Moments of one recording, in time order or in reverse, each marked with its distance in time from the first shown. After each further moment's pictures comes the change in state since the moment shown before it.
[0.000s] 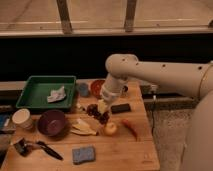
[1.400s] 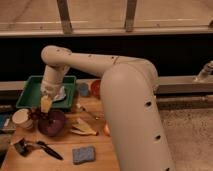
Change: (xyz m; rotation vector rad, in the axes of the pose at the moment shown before) arm -0.194 0.137 0.068 -0.376 -0.006 -0.637
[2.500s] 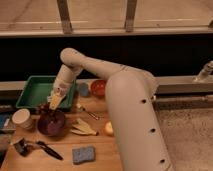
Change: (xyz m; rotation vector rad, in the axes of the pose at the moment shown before) arm 0.022 -0.029 -0.005 -0.101 -0.118 -0.058
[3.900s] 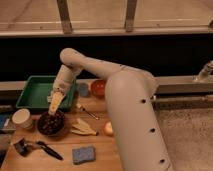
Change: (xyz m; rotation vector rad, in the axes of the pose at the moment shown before) arm -0.001 0.000 0.001 -0.001 0.001 -0.001
